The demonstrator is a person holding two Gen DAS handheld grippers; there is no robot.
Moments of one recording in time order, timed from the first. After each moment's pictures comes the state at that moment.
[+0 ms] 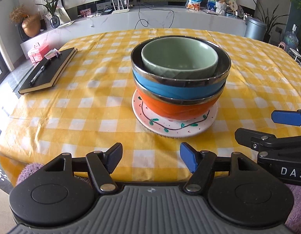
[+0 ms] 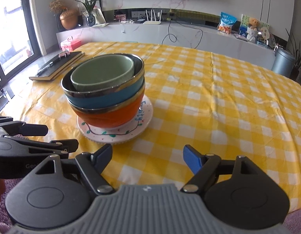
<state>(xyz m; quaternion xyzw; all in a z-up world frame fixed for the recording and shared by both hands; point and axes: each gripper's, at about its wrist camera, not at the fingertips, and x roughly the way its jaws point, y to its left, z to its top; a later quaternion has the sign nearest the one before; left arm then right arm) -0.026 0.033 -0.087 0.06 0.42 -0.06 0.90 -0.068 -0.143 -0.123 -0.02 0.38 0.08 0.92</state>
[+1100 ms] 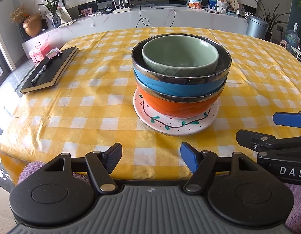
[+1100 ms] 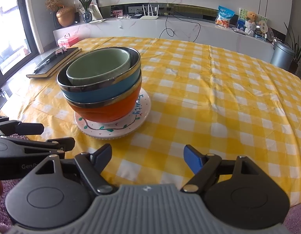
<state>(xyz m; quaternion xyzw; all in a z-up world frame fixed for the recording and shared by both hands) -0.030 0.031 -0.084 0.06 0.43 -0.06 0.90 -0.066 -0.145 -0.129 -0.01 0.39 0.07 0.92</state>
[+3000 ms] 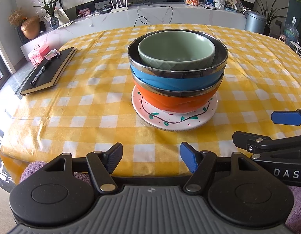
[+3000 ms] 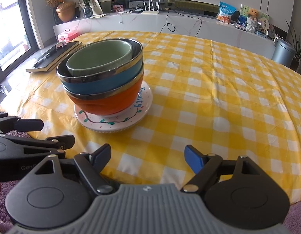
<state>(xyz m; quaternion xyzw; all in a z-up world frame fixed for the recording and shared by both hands) -0.033 0.027 -0.086 0.07 0.43 -0.06 0.90 -0.065 -0.144 -0.136 -0.02 0.40 0.07 0.91</state>
